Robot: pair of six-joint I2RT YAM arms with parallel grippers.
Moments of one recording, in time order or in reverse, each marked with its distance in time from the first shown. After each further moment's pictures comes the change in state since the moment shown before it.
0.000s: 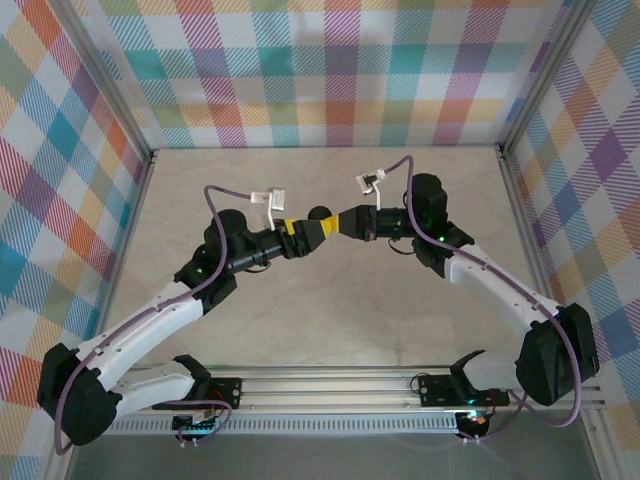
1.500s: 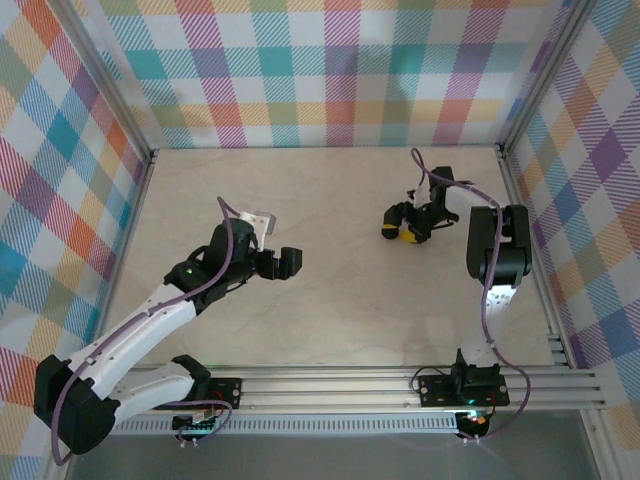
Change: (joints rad) left arm 0.060 -0.027 -0.002 -0.537 -0.341 0.397; right arm -0.440 0.787 0.487 -0.897 0.311 -0.518
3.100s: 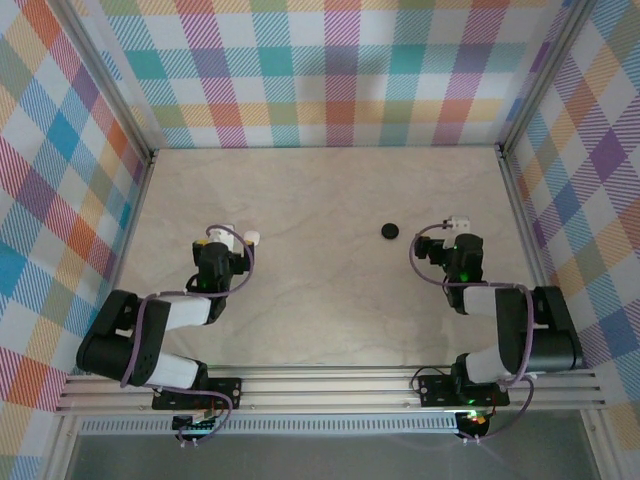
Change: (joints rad) left arm 0.341 0.386 -0.510 1.126 -0.375 0.362; right arm -0.010 -0.634 -1.126 1.446 0.661 -0.222
